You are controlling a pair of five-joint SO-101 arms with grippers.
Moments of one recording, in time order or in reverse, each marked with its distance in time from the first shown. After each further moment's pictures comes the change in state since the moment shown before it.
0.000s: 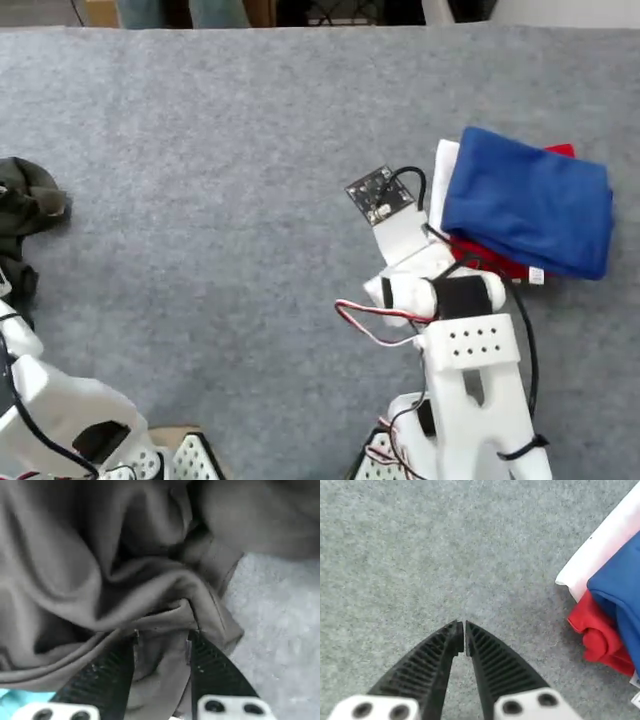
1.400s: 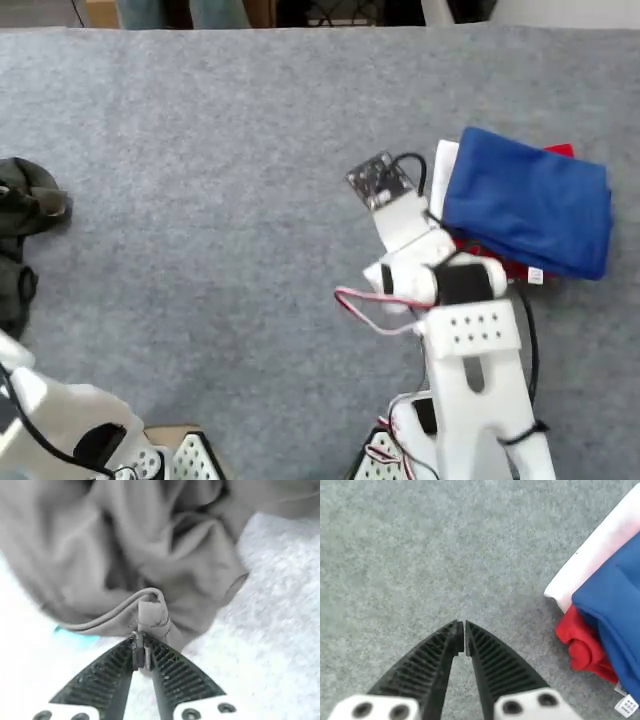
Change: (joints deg) left arm -9.1 -4.2 -22.0 36.6 -6.9; right arm 0.0 5.8 -7.0 0.0 0.0
